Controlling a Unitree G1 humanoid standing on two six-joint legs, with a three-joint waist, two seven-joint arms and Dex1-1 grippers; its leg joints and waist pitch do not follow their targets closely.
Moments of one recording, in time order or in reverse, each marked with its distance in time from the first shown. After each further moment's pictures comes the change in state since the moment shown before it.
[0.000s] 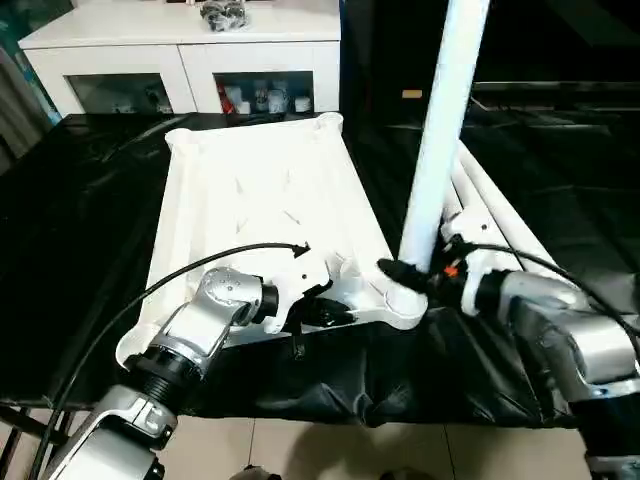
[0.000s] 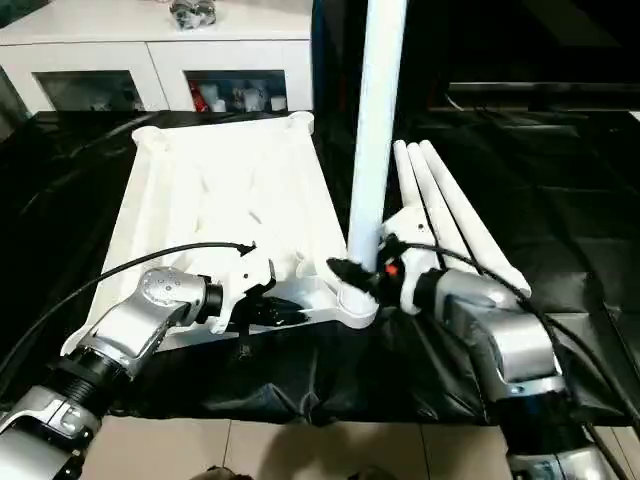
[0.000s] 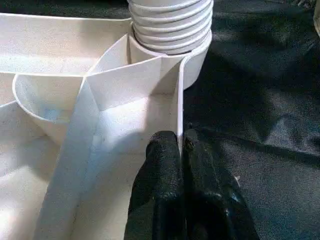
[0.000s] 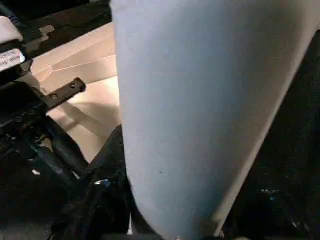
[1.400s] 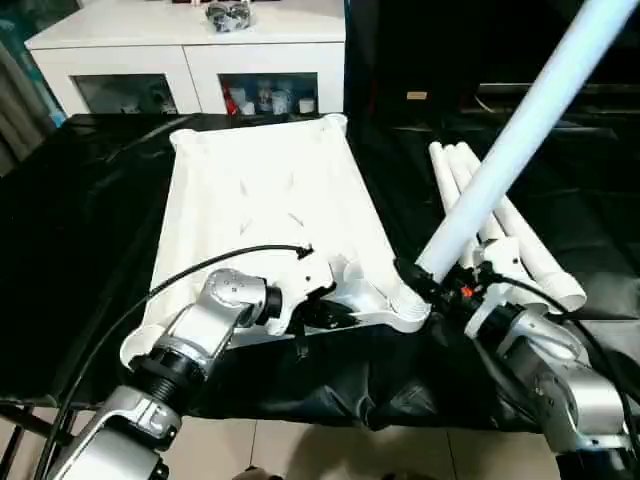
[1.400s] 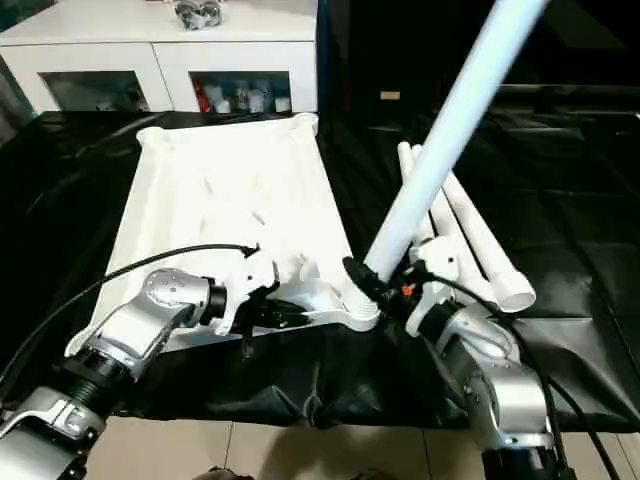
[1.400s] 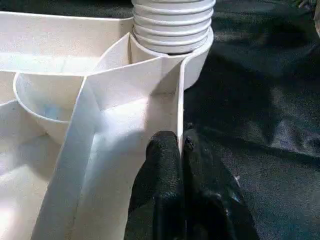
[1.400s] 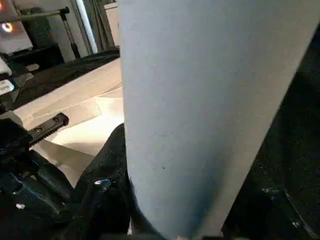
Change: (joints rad) left arm 0.000 -0.018 0.000 0.009 0.010 -0.001 0.004; right arm 0.204 0.143 -0.091 -0.013 -0.001 -0.274 -0.094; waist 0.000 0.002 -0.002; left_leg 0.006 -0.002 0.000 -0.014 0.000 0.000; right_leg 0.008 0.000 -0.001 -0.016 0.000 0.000
